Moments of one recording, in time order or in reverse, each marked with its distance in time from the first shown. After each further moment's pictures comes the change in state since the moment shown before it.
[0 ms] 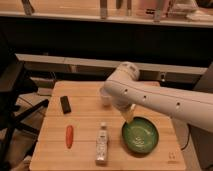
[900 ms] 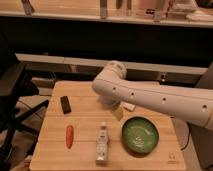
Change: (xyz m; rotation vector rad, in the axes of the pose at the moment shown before) arm -0.046 -0.042 -0.001 0.030 -0.044 -0.205
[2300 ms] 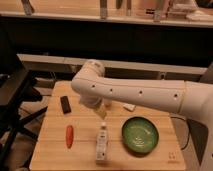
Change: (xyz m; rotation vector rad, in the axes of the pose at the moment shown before) arm -0.059 -0.056 0.003 0.022 -0.060 -0.167
